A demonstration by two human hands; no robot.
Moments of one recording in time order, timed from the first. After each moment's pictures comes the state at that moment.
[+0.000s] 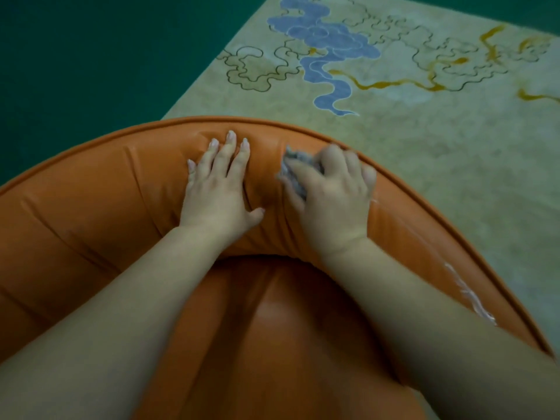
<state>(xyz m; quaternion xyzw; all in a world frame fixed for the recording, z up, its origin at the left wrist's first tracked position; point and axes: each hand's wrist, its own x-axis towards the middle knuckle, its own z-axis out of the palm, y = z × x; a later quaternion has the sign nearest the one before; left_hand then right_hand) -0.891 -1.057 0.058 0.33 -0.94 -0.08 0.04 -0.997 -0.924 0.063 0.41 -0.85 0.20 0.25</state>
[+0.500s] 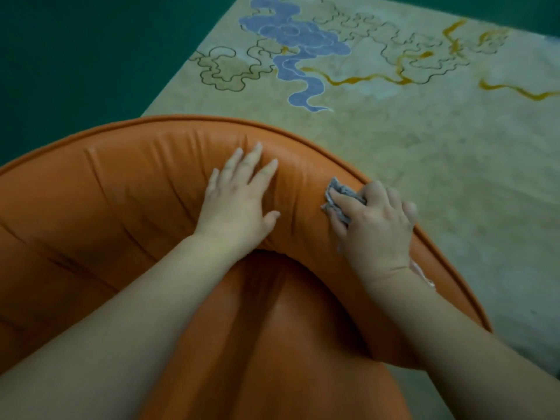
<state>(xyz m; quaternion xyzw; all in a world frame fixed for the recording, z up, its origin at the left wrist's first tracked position) -0.916 -0.985 0.076 0.23 -0.97 -0.12 0.03 -1.019 -0.809 0.056 0.34 -0.91 0.13 0.19</state>
